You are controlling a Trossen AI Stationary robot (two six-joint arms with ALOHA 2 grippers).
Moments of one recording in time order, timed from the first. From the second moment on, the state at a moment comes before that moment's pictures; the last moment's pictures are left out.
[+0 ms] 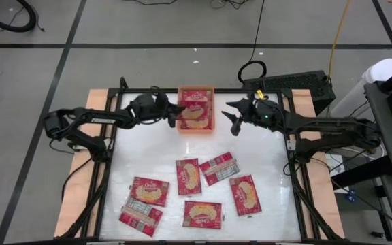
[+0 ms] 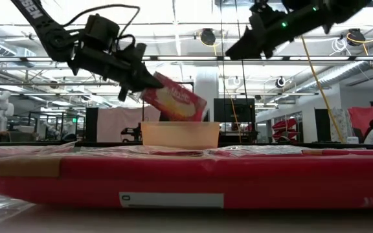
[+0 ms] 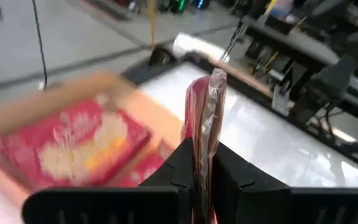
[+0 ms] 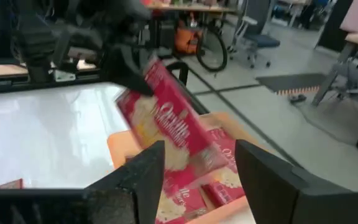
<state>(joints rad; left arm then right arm) 0.49 1.42 0.58 0.61 0.14 -0.34 -0.27 1.08 0.65 0.19 0.21 -0.05</state>
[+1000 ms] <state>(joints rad) 0.48 1.44 0.58 0.51 0.01 -0.56 -0.27 1.03 0.36 0.62 0.21 -0.17</state>
